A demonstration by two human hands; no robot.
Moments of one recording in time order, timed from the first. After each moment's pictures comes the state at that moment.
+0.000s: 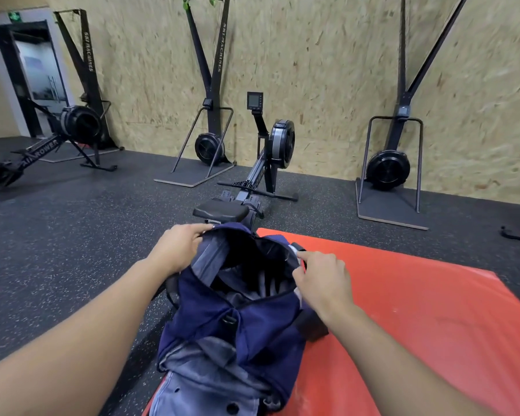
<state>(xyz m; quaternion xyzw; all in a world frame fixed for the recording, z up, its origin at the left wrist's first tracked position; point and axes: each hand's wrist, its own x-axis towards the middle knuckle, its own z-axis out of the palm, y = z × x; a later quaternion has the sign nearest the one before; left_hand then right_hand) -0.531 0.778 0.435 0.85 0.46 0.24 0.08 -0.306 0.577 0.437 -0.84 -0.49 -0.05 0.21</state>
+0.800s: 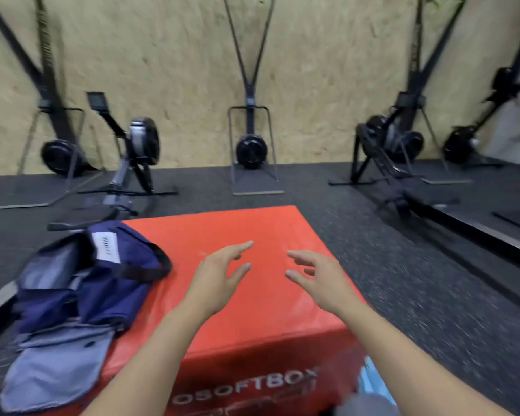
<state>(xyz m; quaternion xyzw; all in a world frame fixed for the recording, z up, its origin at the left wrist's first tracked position) -0.347 0.329 0.425 0.91 0.10 0.31 0.25 -0.194 0.139 0.414 -0.79 -0.42 0.01 0.45</state>
